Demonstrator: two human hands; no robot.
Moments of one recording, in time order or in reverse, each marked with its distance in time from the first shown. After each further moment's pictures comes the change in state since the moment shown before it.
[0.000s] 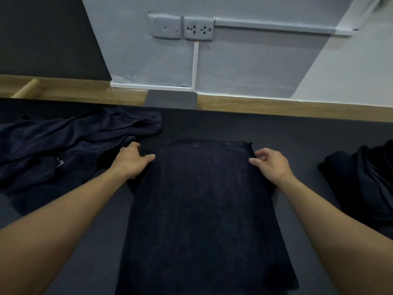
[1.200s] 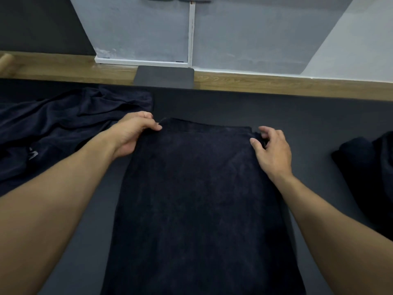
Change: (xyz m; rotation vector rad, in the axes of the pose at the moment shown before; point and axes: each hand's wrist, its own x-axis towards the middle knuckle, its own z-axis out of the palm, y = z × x) left_hand 0.031 0.045 0.005 -0.831 -0.313 0.109; right_hand 0.026 0.021 0.037 0.022 0.292 -0.183
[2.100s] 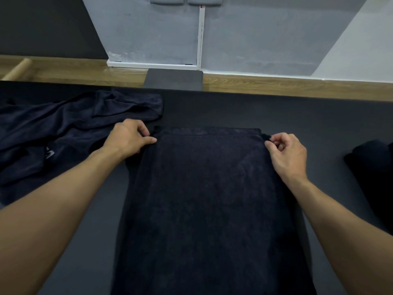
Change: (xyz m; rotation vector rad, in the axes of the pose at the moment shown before) left_hand -0.007 -0.017 -0.035 0.989 0.370 0.140; right_hand -0.001 -0.001 -0.007 0.089 0.052 0.025
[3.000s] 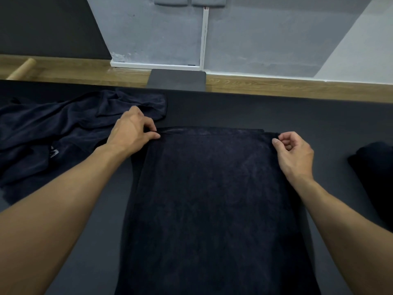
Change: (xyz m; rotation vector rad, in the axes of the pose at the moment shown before) left_hand 0.009 -0.001 -0.004 0.155 0.105 0.266; right_hand -0.003 -0.005 -0.004 0.176 0.040 0.116
